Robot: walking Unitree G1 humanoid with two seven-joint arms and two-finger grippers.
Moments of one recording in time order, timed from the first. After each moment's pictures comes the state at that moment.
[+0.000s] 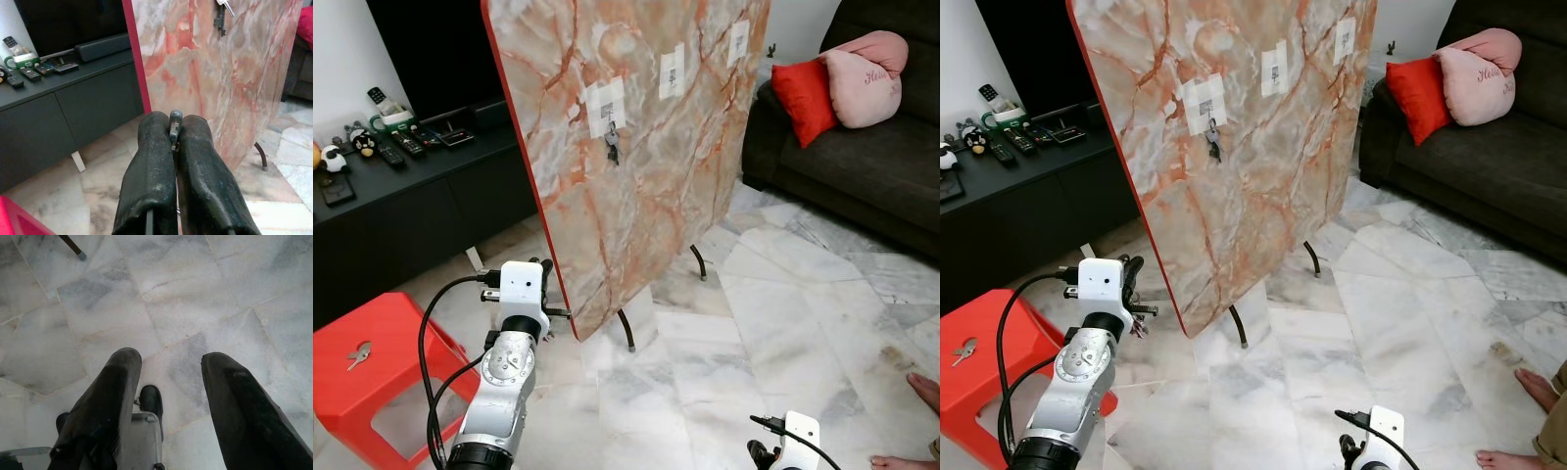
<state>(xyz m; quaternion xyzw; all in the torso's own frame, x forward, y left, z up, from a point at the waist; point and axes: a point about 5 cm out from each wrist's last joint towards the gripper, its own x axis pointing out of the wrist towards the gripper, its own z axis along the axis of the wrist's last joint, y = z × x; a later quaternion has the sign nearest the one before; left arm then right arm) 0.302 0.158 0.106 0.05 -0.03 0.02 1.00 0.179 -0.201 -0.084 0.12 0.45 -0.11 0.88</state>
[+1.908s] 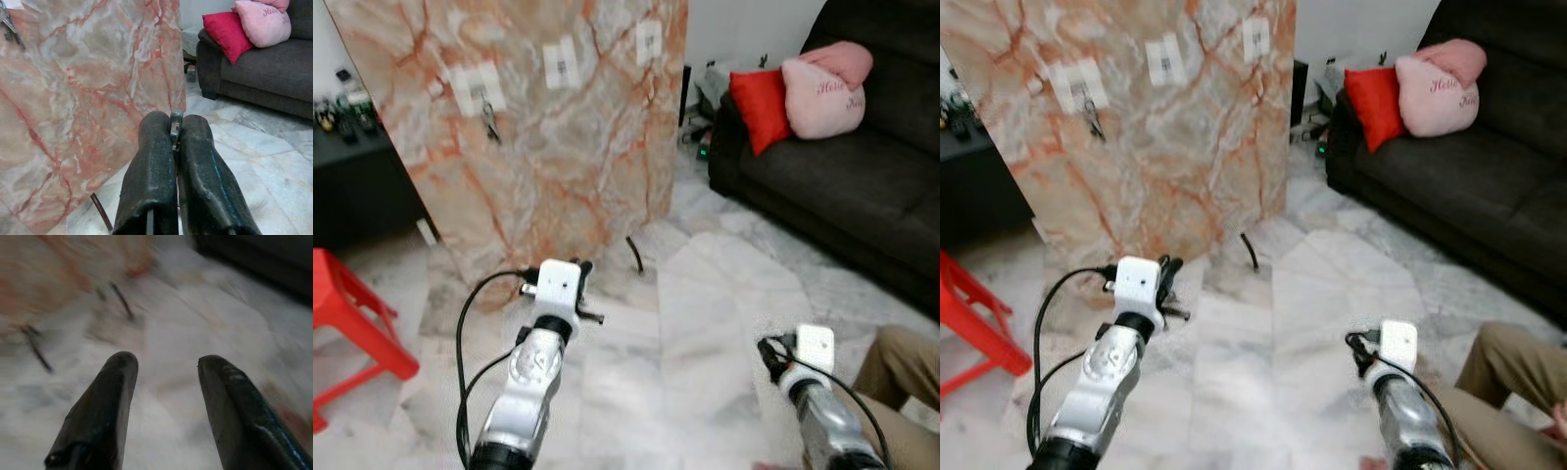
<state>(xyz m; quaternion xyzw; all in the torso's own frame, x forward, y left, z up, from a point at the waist) 0.304 0.124 0.109 0.06 -0.03 -0.09 0.99 0.291 -0.203 0.006 0.04 0.20 0.03 0.98</state>
